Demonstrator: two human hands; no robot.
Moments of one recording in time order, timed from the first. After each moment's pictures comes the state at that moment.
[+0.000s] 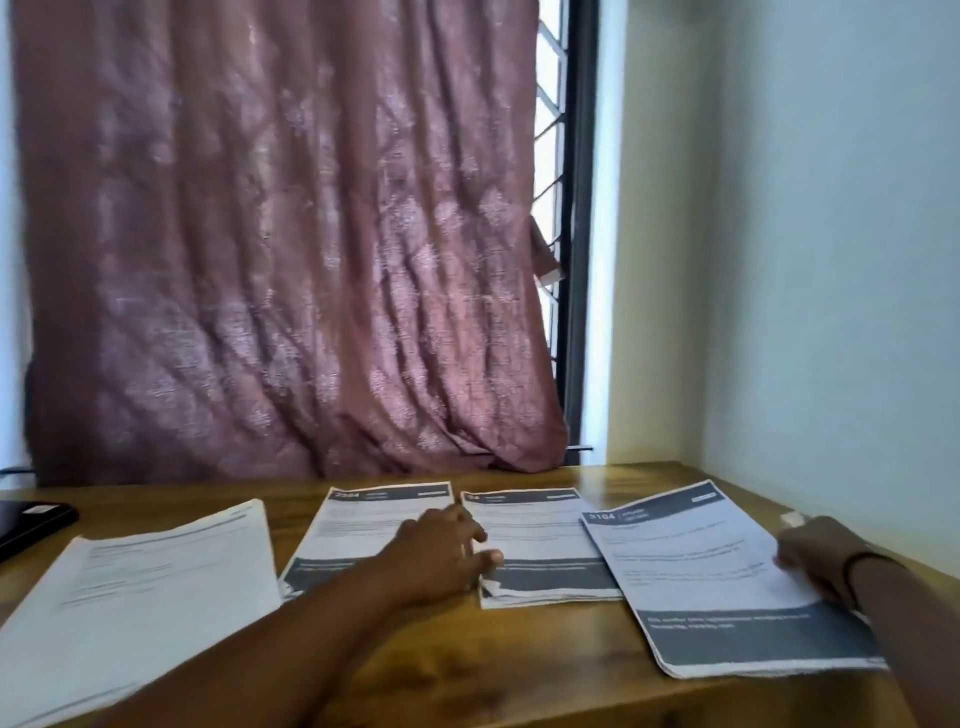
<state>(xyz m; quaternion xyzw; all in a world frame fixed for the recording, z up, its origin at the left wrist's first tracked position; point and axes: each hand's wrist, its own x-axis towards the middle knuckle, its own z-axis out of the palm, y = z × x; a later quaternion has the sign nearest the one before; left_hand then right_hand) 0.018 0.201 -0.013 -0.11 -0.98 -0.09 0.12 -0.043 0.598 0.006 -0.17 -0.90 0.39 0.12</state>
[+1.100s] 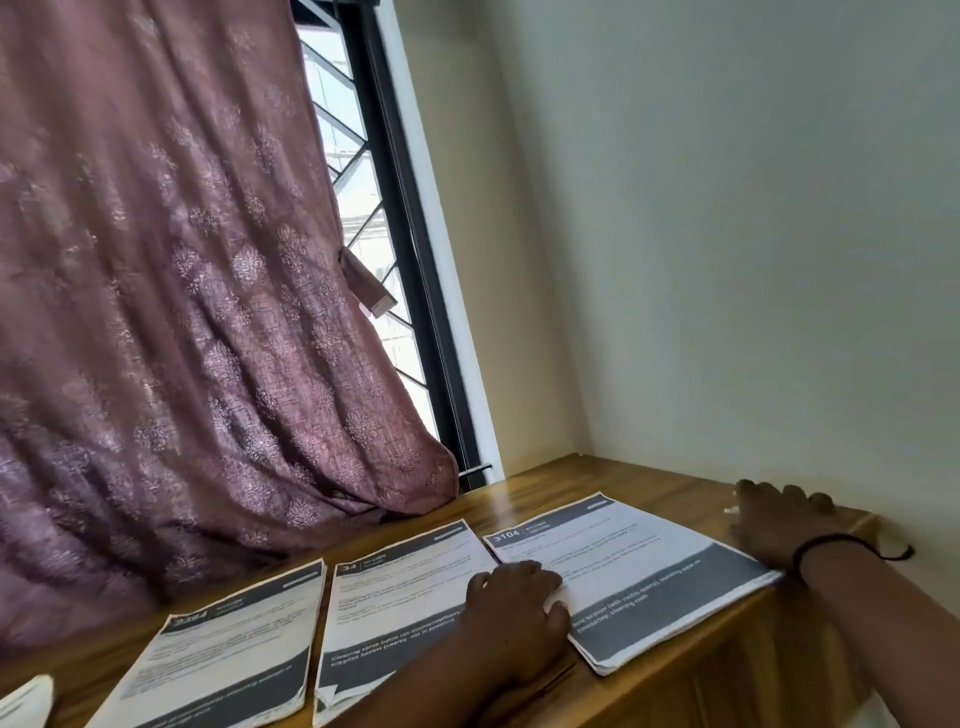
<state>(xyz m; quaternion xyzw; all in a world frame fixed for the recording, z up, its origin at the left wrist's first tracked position) -0.051 0.419 -0.041 -0.21 -0.97 -0.01 0.11 -0.089 0.724 -0.043 -0.16 -0.97 0.10 0.16</state>
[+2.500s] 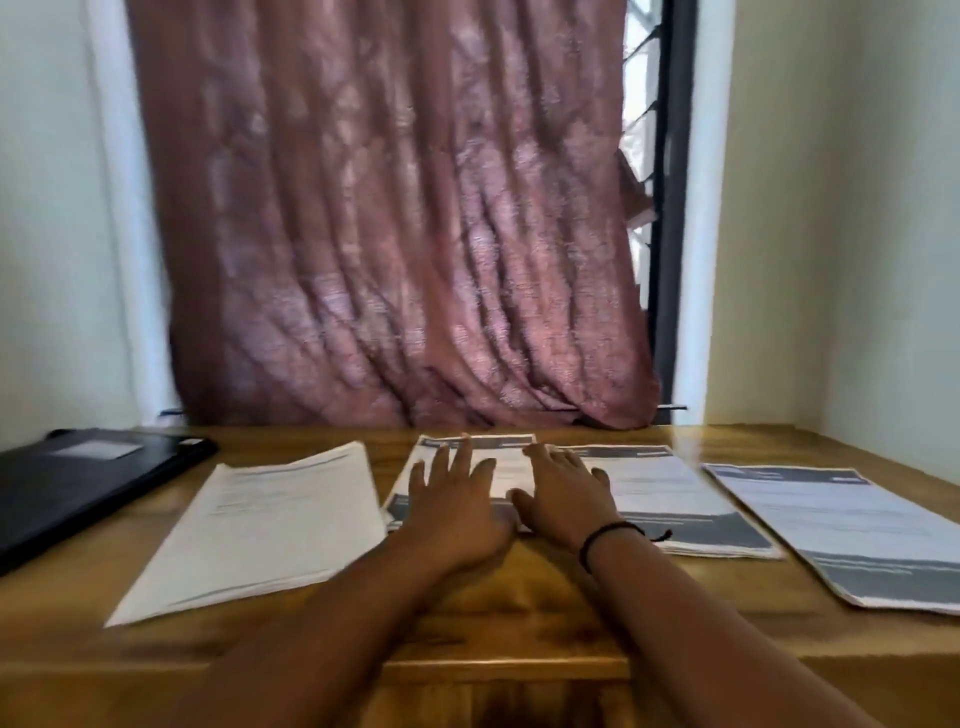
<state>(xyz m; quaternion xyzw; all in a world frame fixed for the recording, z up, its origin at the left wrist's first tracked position) 0.062 0.182 -0.018 0.09 -0.98 -0.03 0.17 -0.012 0.305 -0.020 0.26 -0.94 0.15 0.17</state>
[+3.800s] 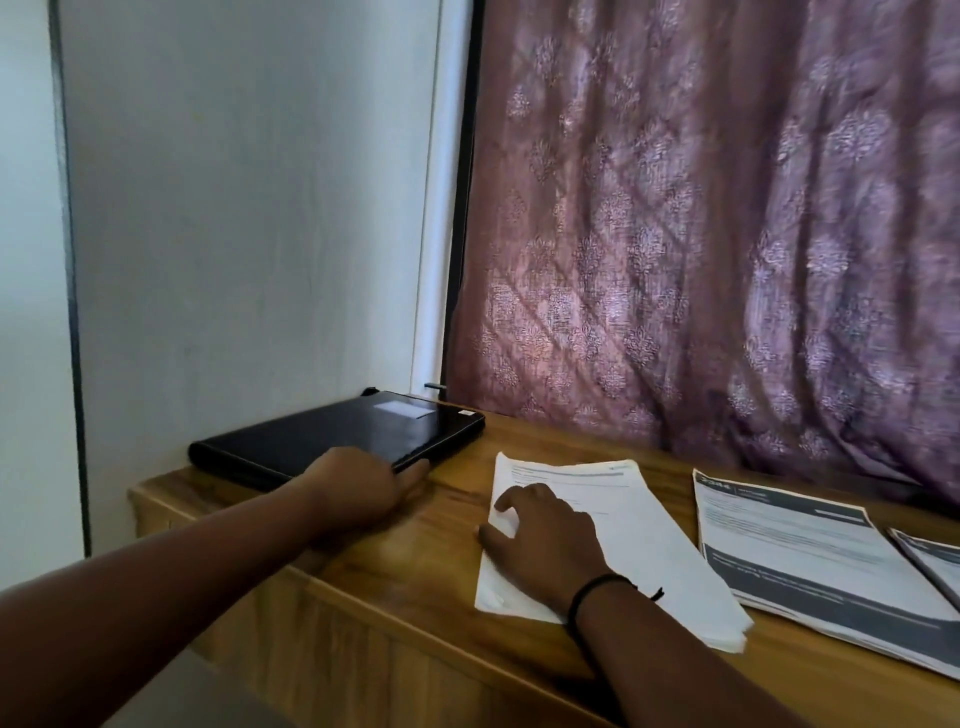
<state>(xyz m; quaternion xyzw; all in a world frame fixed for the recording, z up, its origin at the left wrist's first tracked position) 0.262 -0.162 -0.005 0.19 -0.93 0.31 0.01 0.123 0.006 -0.043 0.47 -0.85 0.20 0.07</state>
